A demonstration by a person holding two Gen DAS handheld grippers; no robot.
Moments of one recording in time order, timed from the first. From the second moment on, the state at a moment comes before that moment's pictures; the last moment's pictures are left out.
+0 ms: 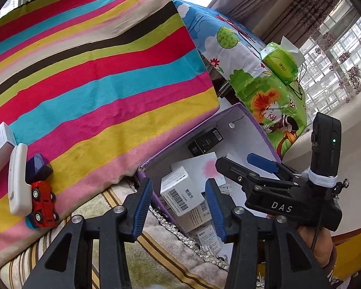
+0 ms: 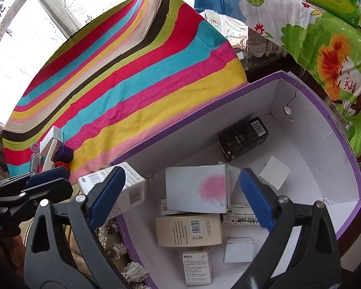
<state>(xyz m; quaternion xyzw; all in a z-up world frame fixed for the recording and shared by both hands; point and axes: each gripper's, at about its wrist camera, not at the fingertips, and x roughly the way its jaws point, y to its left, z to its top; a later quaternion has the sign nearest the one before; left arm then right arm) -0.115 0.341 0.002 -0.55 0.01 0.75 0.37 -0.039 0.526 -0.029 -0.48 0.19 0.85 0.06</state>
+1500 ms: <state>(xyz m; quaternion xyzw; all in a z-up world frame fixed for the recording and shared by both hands) -0.124 0.080 0.035 -0.46 -0.03 0.87 0.18 -0.062 0.350 0.057 -0.42 -0.01 0.91 -0.04</state>
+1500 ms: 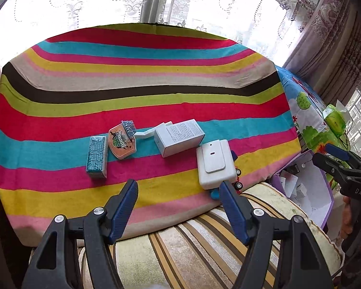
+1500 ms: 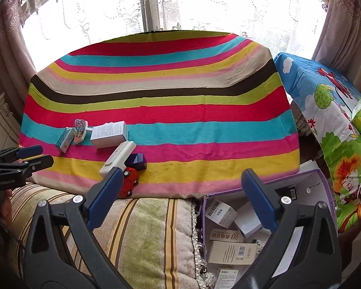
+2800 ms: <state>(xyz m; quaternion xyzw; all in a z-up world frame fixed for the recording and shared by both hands) -0.236 0.009 -0.066 -0.56 -0.02 0.83 0.05 -0.143 0.215 -0.035 -0.53 -0.14 0.83 -0.01</state>
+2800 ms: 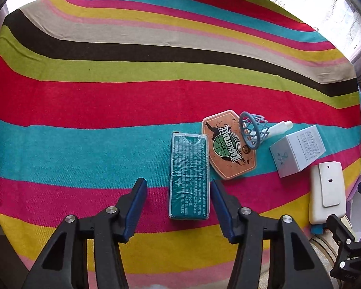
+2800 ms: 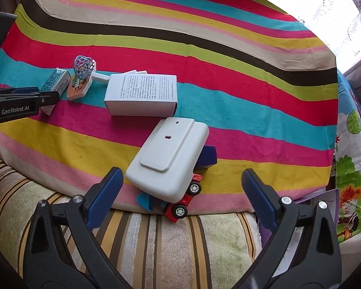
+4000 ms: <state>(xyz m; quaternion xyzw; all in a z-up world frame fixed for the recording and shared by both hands) -0.195 -0.011 -0.041 -0.53 -0.05 0.85 0.04 -0.142 0.188 -0.049 -0.51 -0.19 0.84 0.01</state>
